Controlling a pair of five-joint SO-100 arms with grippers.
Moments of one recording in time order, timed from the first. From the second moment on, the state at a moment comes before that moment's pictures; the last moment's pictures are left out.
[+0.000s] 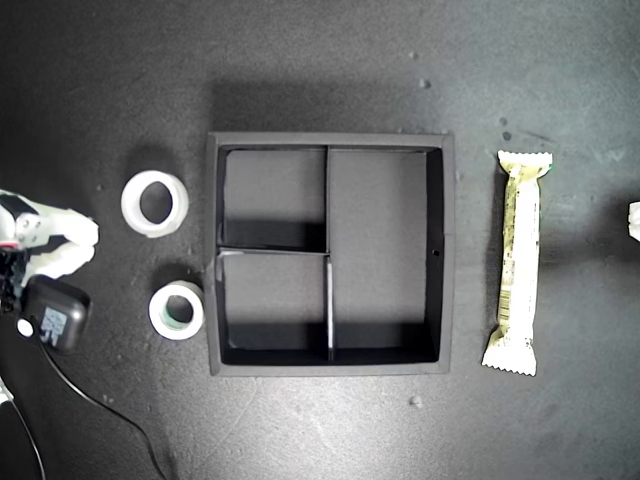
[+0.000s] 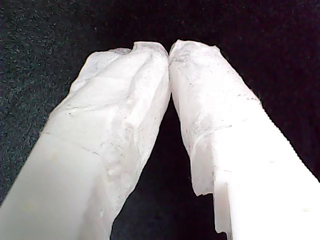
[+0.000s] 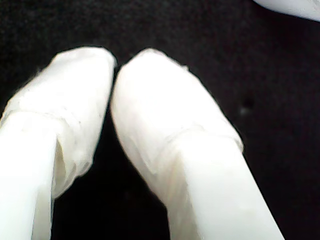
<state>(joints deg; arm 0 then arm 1) 5.8 191.2 176.5 77.8 -76.8 4.2 191.9 178.3 76.6 81.7</state>
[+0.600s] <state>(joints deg) 5.8 191.2 176.5 77.8 -79.3 4.2 191.9 178.3 76.6 81.7</state>
